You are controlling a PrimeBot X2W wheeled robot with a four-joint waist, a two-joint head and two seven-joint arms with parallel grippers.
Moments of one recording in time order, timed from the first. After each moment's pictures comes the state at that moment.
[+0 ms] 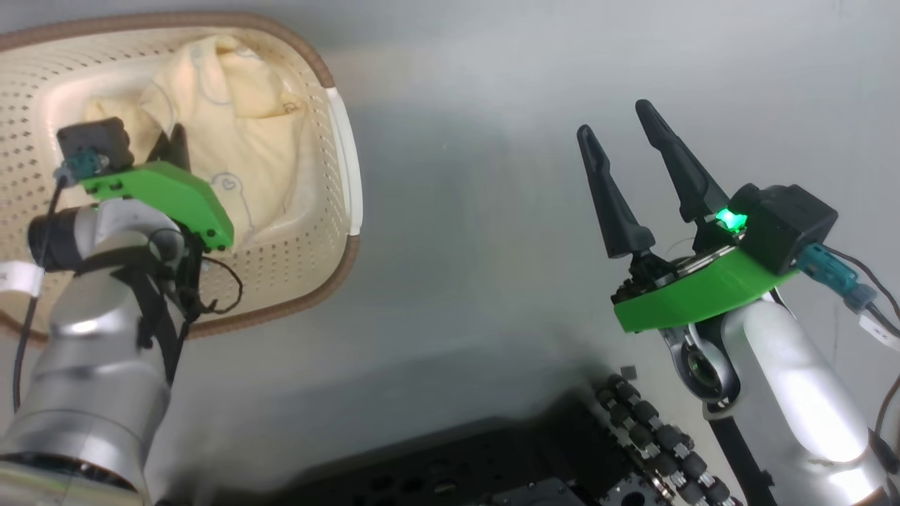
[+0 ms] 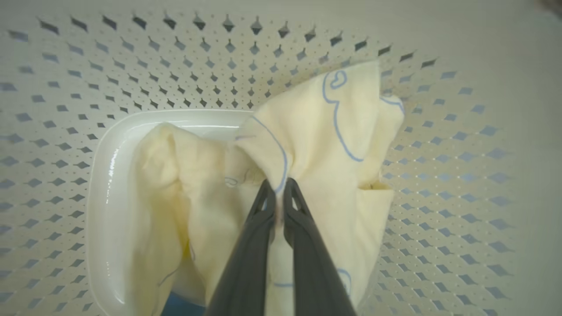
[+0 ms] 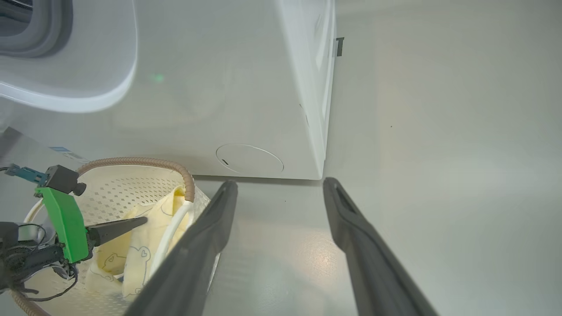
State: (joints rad) left arm -1.04 0.13 -0.44 1.24 -0.60 -0.13 -0.21; right arm -0.40 -0.09 0.32 0.06 0.33 0.13 -0.26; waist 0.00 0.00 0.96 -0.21
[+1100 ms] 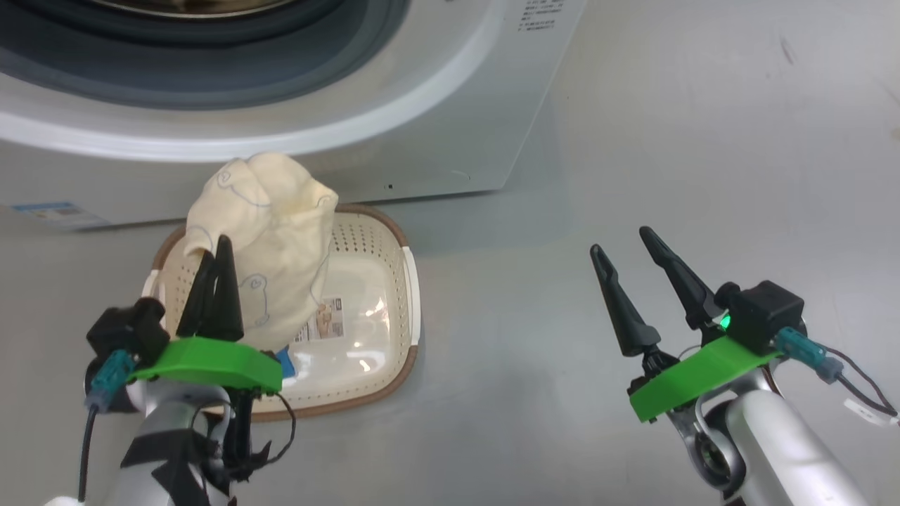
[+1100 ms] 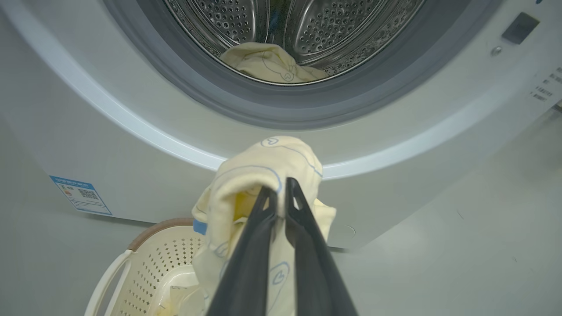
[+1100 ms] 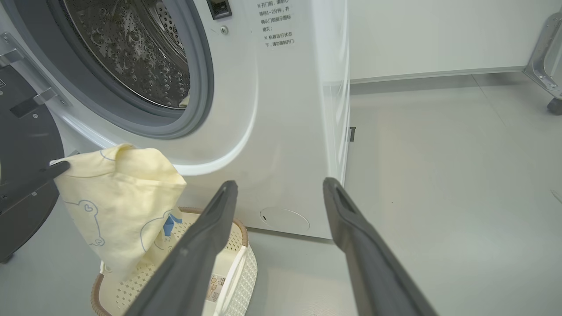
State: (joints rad) left arm -0.38 0.10 -0.17 0.39 -0.42 -0.11 -0.25; right arm -0.22 -0.14 0.33 0.16 0.34 0.13 -0.26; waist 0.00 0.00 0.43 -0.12
